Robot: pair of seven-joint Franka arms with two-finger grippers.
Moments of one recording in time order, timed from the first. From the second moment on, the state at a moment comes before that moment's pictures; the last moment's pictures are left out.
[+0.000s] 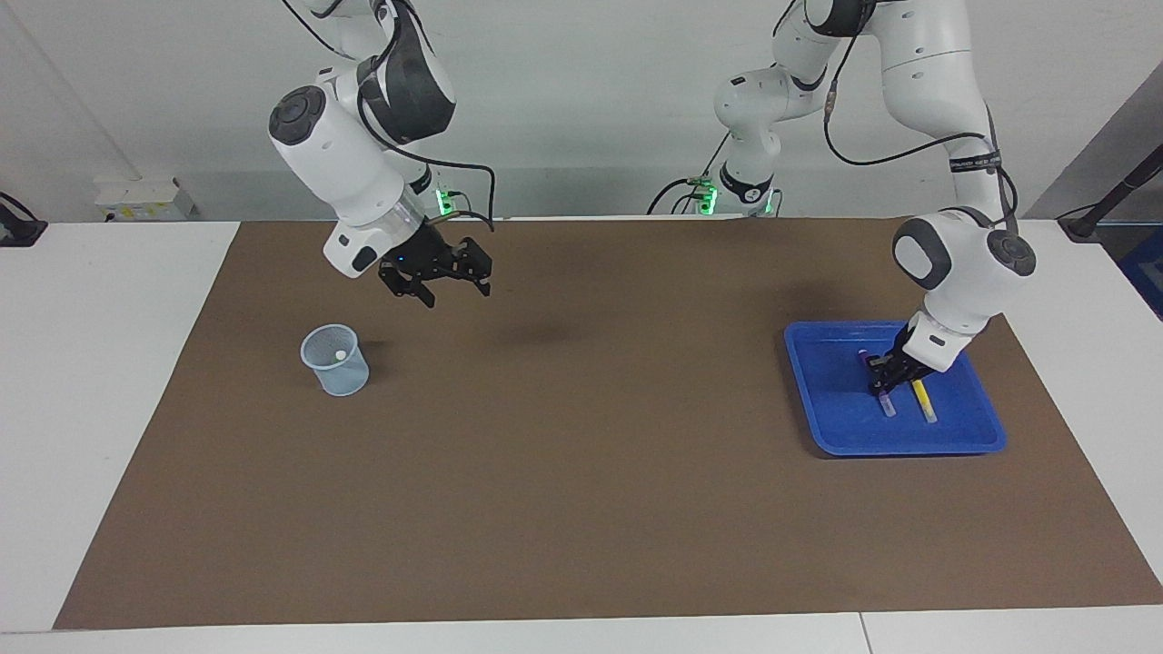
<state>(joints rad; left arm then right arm) 0.21 0.29 -0.07 -2.05 -0.10 2.38 0.21 -0.03 -0.01 0.26 -1.94 0.37 1.96 0.17</state>
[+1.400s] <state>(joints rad) 0.17 0.21 -0.12 -1.70 -0.20 1.86 -0.30 -0.01 -0.01 0.27 -1.93 0.51 1.96 0.37</state>
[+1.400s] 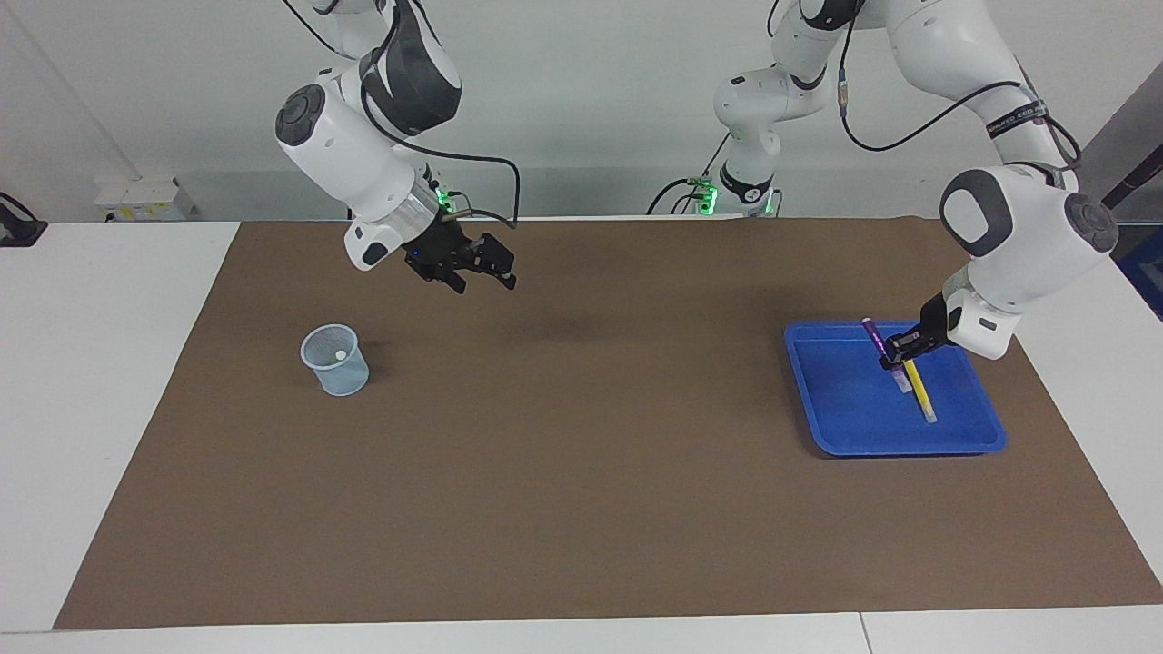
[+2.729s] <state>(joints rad) 0.01 -0.03 -0.12 -1.82 -0.57 1.96 -1.47 0.23 0.01 0.27 -1.93 0.75 2.43 0.72</state>
